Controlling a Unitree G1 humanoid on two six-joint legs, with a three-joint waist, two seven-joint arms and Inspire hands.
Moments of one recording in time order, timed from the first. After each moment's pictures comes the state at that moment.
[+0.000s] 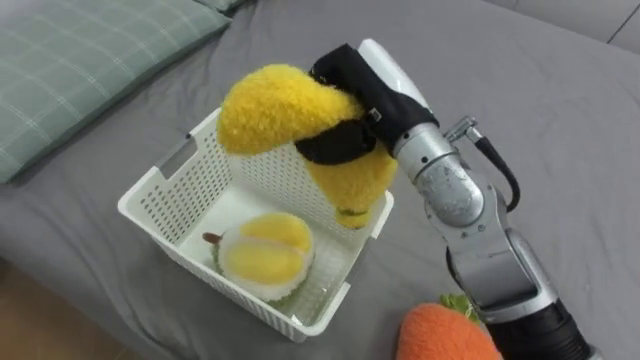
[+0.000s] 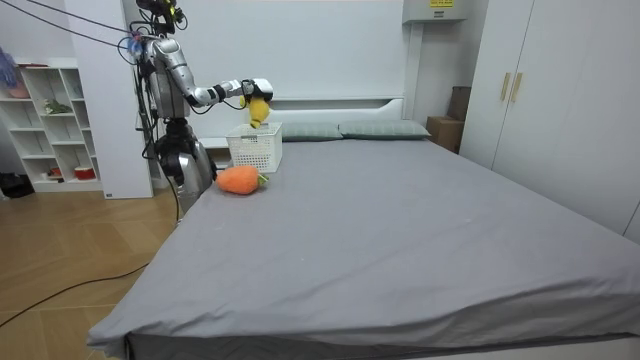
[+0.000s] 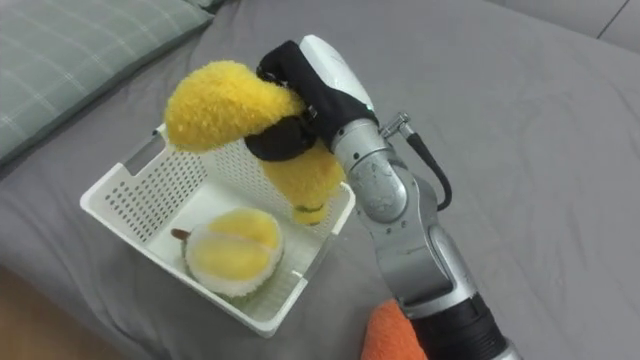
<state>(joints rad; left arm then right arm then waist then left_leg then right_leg) 0.03 0.17 0.06 1.12 -0.22 0.07 -0.06 -0.36 -0.20 0.34 -0.09 -0.43 0.22 0.19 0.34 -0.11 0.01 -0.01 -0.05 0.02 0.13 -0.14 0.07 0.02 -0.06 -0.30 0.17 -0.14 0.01</state>
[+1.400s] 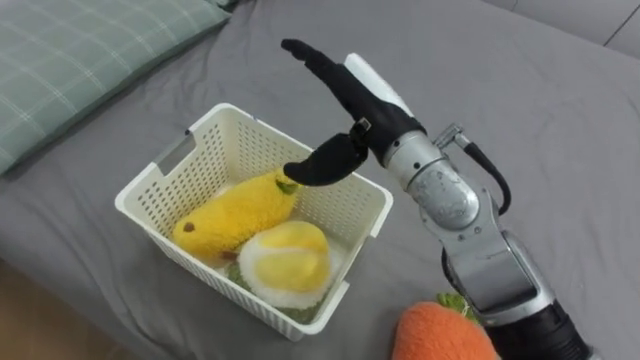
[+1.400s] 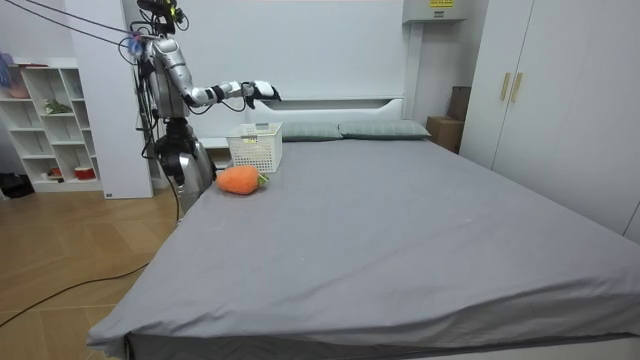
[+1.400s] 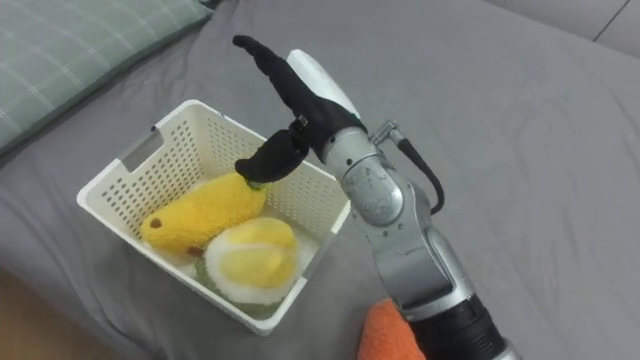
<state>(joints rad) 0.04 0.17 0.12 1.11 -0.19 0.08 -0.05 -0.32 -0.21 0.31 -0.08 -0.34 0.22 0.17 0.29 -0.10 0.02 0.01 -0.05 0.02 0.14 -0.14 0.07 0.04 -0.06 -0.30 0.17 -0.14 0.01</state>
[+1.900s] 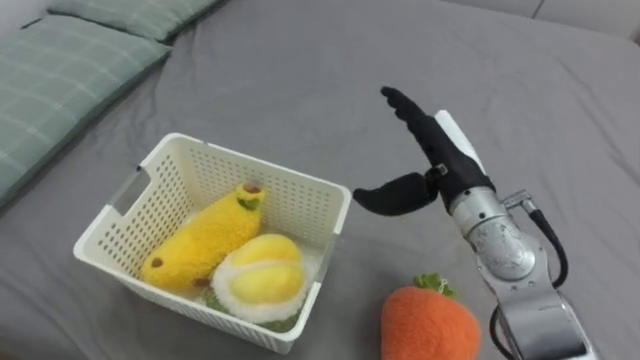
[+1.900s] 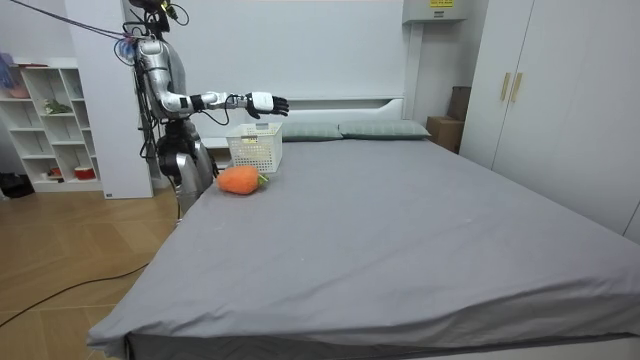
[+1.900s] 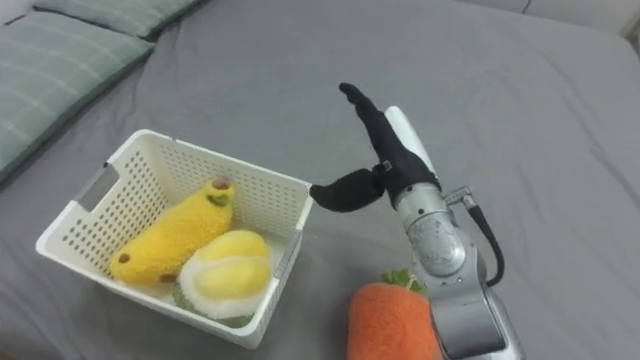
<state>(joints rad) 0.11 0.16 0.19 1.13 -0.19 0.07 -0.05 -0.10 -0.26 0.13 -0.06 -0.26 0.16 0.07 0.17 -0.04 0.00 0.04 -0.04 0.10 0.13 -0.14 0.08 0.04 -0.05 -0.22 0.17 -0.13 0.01</state>
